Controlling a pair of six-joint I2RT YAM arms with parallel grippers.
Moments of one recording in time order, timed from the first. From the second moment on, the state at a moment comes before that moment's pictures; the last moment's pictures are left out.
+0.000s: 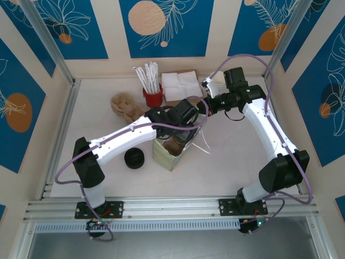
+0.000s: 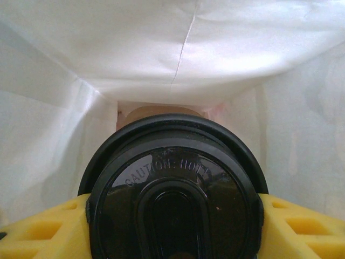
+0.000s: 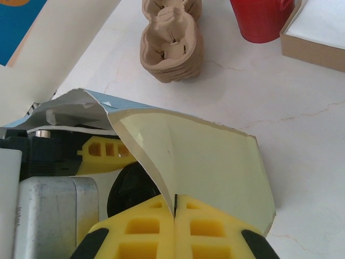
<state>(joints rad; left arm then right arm) -0.99 1.79 1.74 -0.94 -0.23 -0.27 0.26 1.51 1.54 -1.00 -0.71 -0.12</state>
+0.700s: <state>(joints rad) -0.99 1.80 1.72 -0.91 -0.26 -0.23 0.27 1.50 1.53 -0.97 -0.66 -0.15</state>
